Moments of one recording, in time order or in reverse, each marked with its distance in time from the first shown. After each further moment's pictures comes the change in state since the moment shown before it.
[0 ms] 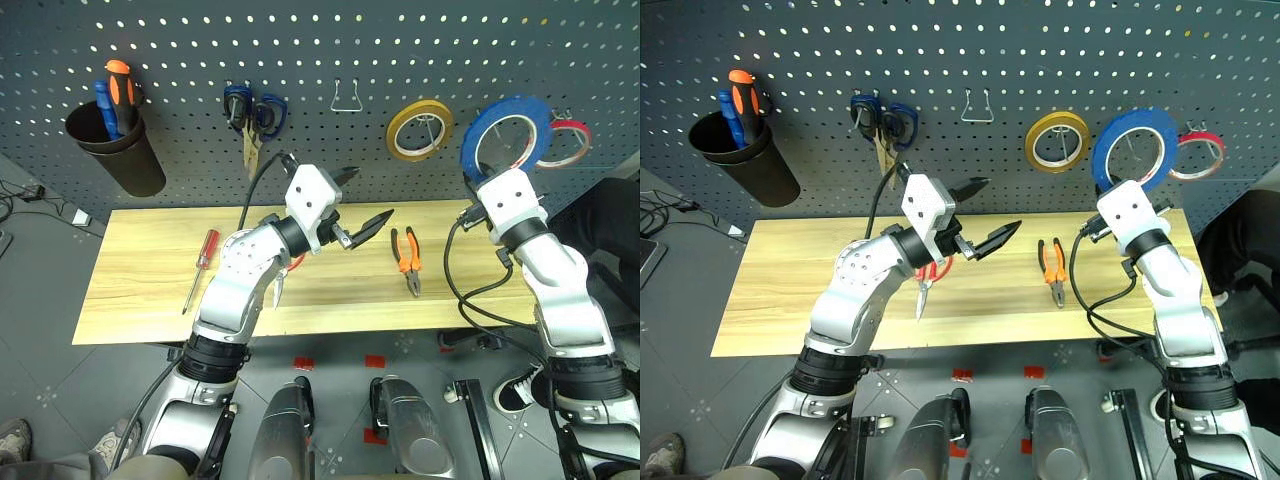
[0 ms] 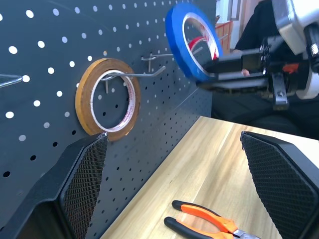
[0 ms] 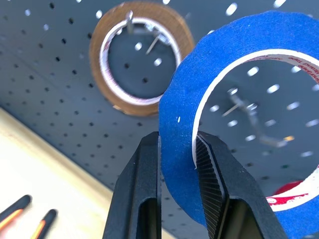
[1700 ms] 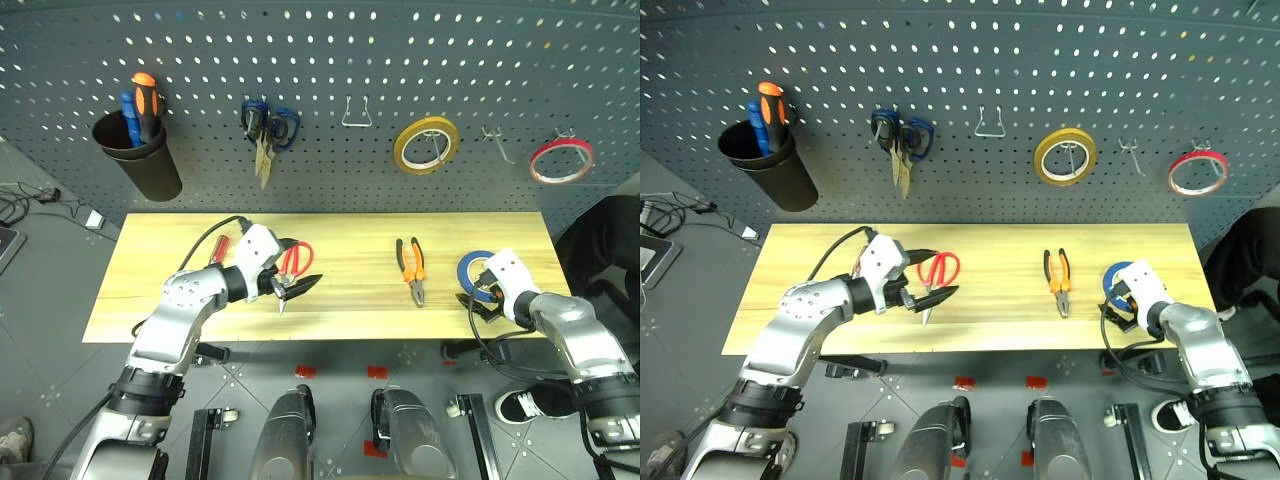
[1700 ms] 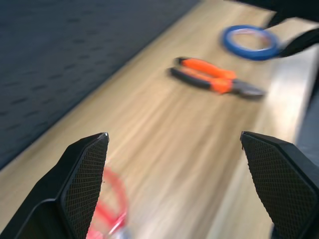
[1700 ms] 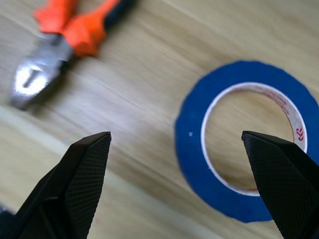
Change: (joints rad) left arm 0.166 0.262 0.017 0.118 -0.036 0.047 -0.256; right arm 0.084 -0.145 0.062 0.345 0.162 0.360 0.298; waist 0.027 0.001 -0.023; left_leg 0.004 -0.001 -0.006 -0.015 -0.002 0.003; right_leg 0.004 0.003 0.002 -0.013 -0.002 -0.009
